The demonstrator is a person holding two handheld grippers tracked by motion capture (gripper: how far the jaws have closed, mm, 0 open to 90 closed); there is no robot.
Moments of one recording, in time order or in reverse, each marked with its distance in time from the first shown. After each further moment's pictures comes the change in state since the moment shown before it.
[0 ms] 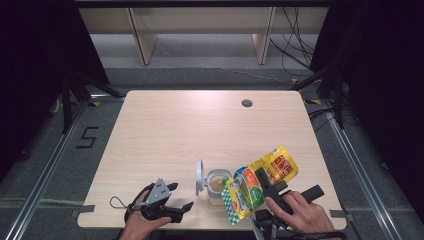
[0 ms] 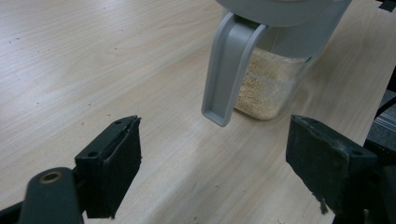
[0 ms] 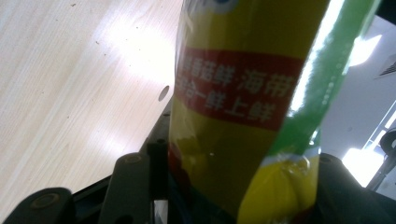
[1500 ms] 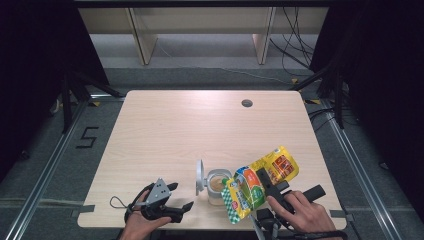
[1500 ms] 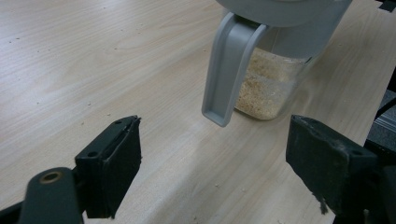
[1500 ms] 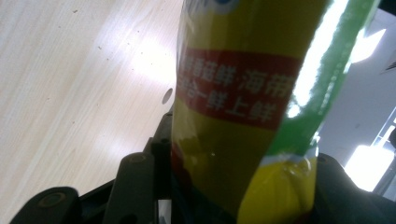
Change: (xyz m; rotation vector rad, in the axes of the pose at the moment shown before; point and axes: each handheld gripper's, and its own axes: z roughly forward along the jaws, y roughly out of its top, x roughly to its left) left arm 0.001 0.000 0.000 0.000 -0.003 0.018; right arm 0.001 -0.003 0.001 -0.016 0.012 0.050
